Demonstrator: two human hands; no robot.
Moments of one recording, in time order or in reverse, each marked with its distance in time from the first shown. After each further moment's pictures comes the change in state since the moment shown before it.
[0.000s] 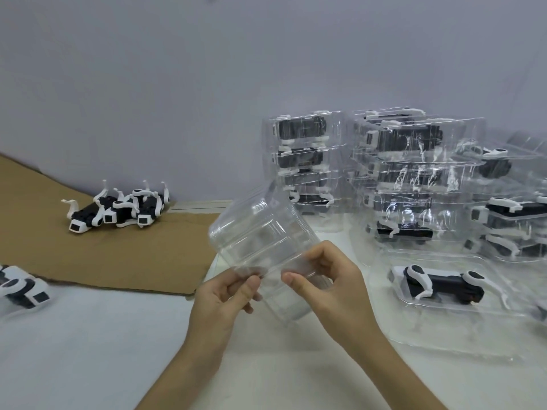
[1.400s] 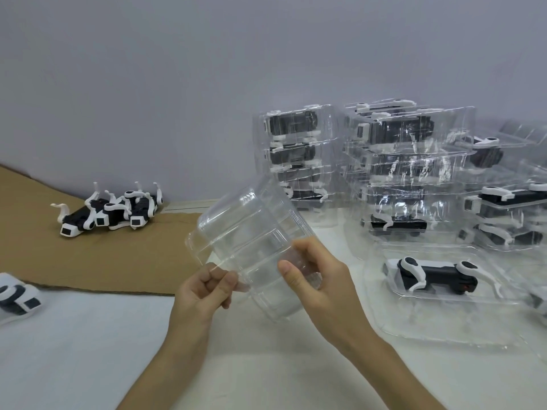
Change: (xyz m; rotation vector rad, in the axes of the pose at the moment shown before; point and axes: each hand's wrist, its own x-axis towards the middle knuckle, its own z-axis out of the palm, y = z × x) left_hand 0.007 -0.008 -0.019 -0.043 0.020 -0.012; right_hand -0.003 -0.006 0.002 -0.057 -0.047 -0.041
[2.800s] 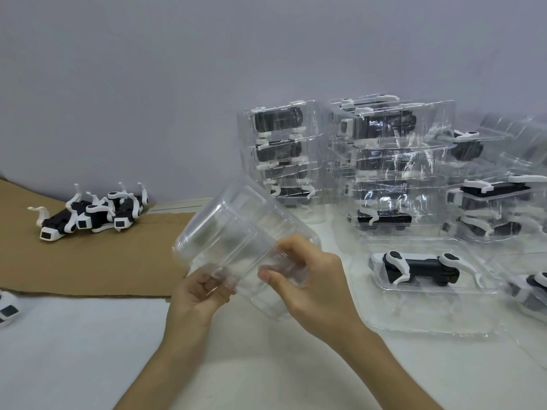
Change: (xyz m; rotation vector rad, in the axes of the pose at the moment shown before) left_hand 0.002 -0.011 0.012 0.052 -0.001 0.082; right_hand 0.001 0.000 -0.007 -0.171 0.036 -0.084
